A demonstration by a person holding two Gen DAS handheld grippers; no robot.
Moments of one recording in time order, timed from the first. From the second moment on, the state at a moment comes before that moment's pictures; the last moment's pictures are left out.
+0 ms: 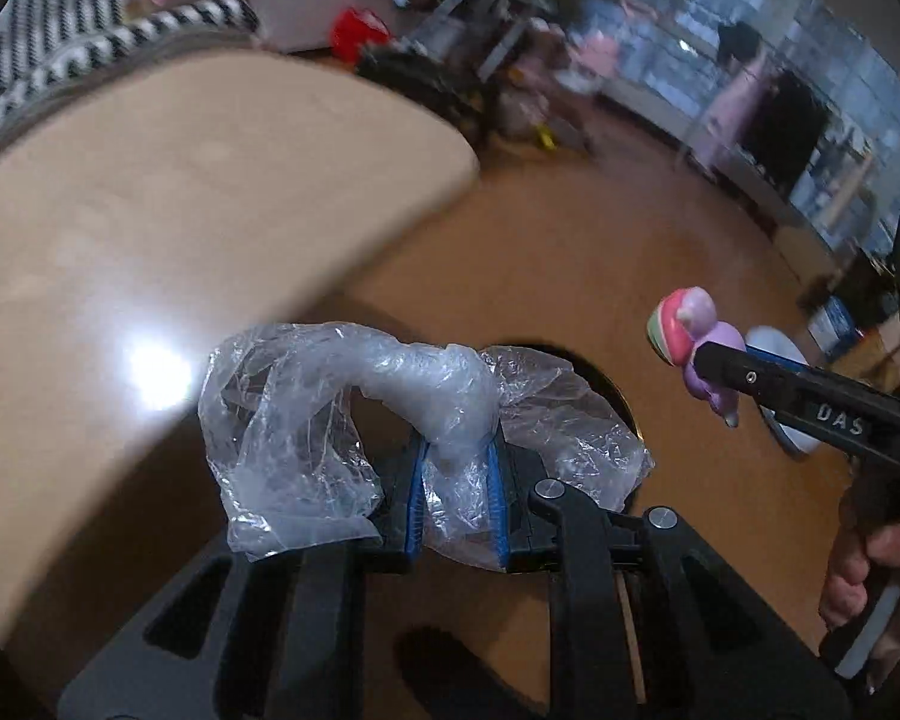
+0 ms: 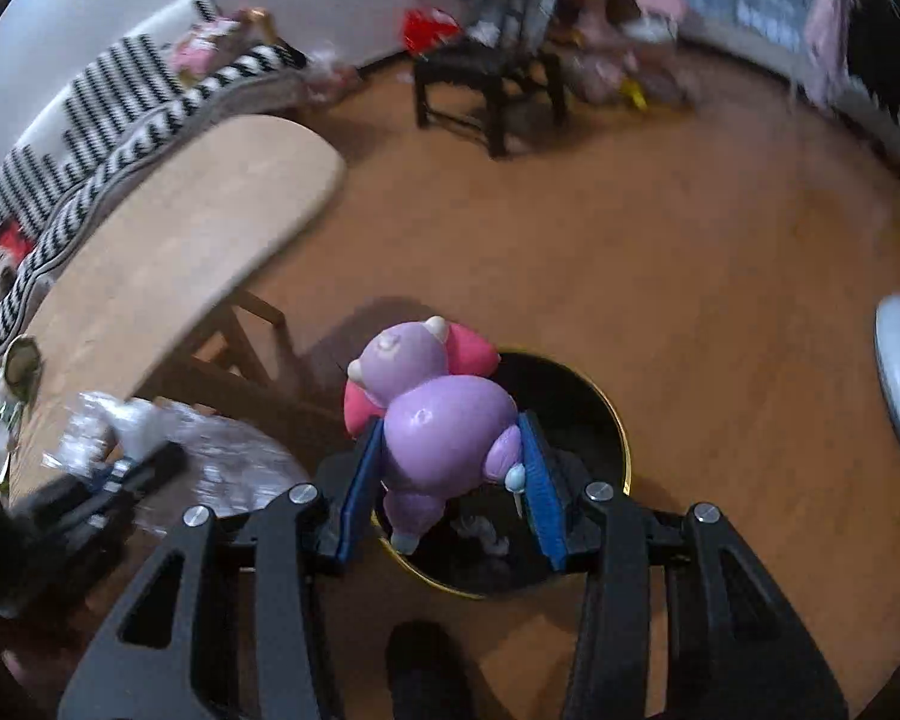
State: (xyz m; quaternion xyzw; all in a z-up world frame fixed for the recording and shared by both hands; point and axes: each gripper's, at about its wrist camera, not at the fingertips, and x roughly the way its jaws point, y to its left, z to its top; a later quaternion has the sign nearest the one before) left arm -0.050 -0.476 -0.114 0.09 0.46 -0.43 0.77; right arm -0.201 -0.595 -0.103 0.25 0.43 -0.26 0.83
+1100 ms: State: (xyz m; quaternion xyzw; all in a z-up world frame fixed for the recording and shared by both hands) left arm -0.019 -0.434 -0.082 0.09 0.42 -0.41 0.81; right arm -0.136 -0.525 -0.033 0.16 0.35 -0.22 0.89
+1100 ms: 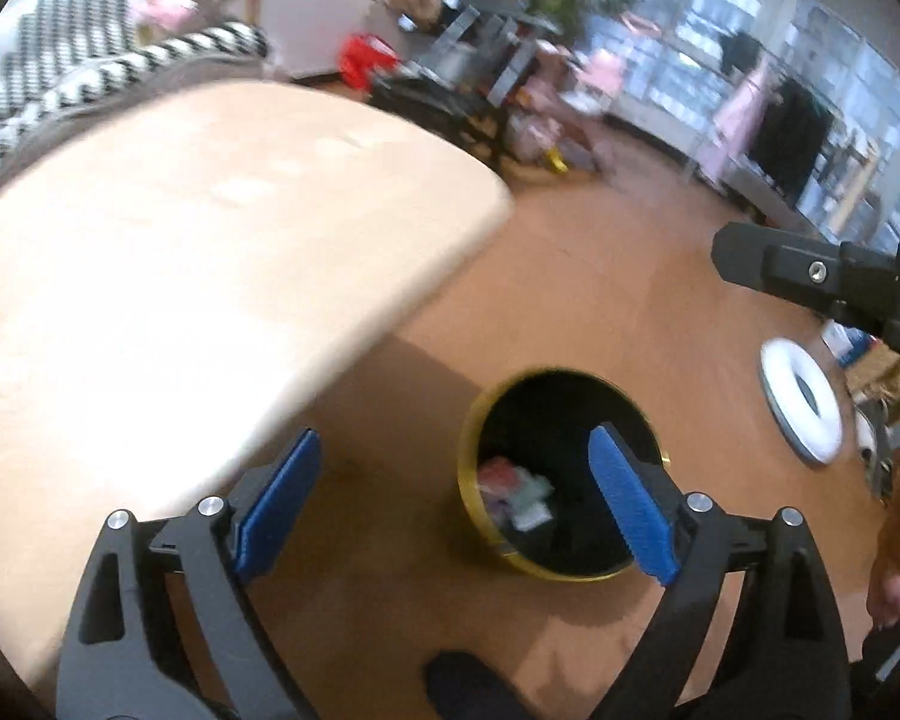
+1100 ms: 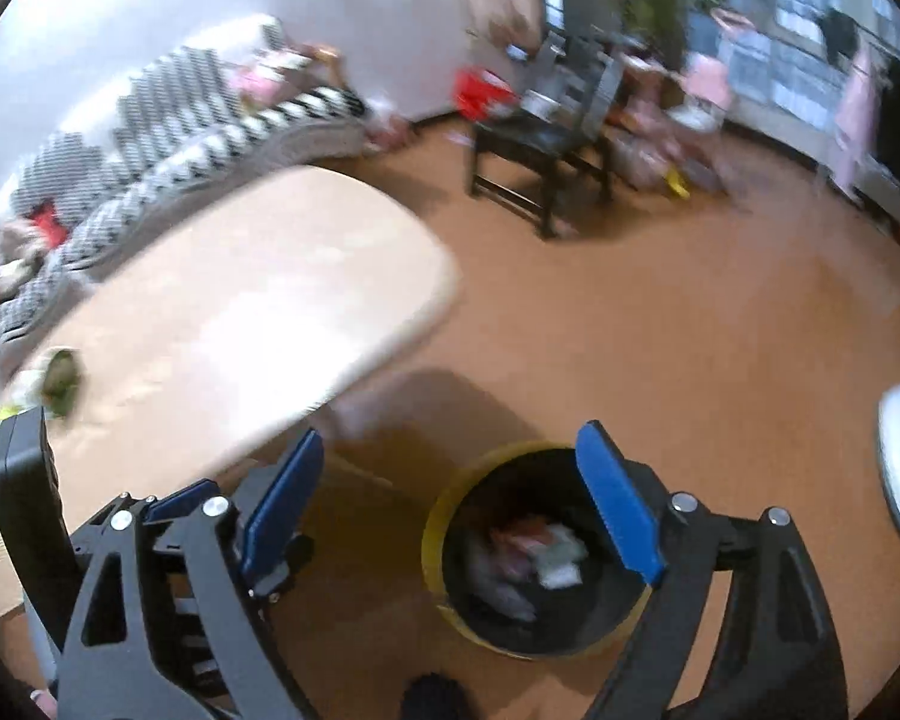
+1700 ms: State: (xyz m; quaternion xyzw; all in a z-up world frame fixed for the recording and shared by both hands) left arm 0.046 -0.096 0.001 0.02 0.37 -0.16 0.91; right arm 0.043 -0.240 -0.014 0.10 0.36 -0.01 0.93
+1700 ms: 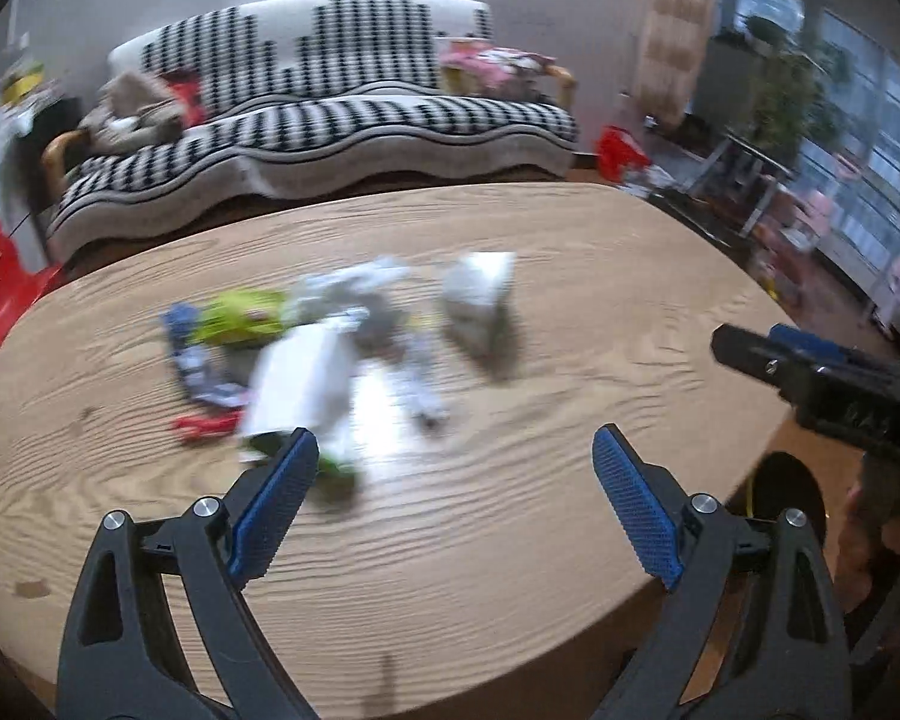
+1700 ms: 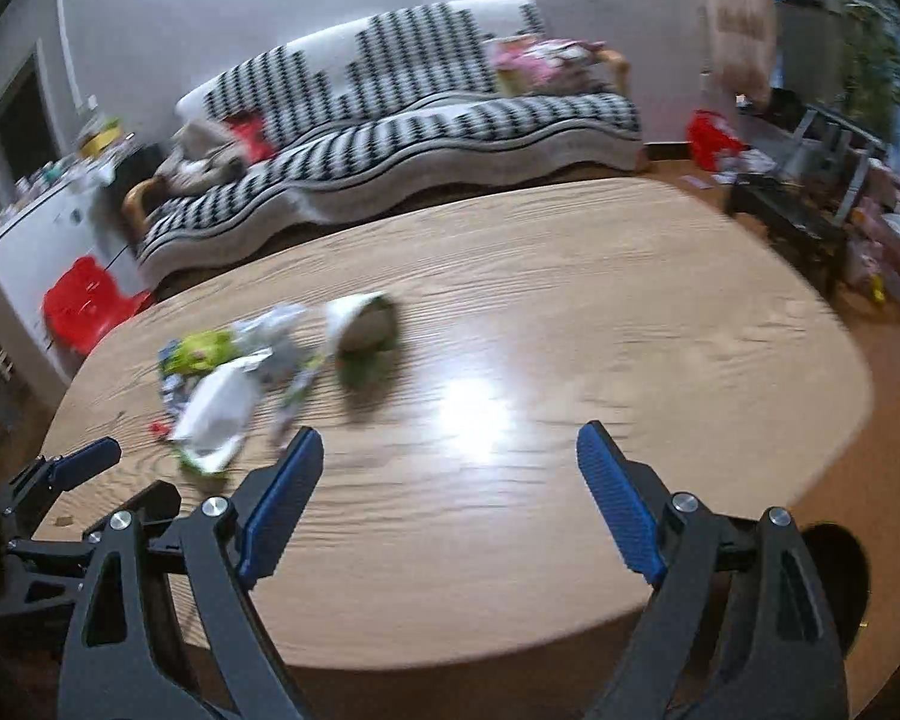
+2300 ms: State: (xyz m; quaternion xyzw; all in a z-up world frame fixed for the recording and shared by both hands) left arm 0.094 0.028 -0.029 -0.03 0.40 -0.08 0.91; right arm 0.128 -0.164 -0.039 0.08 0.37 0.03 0.93
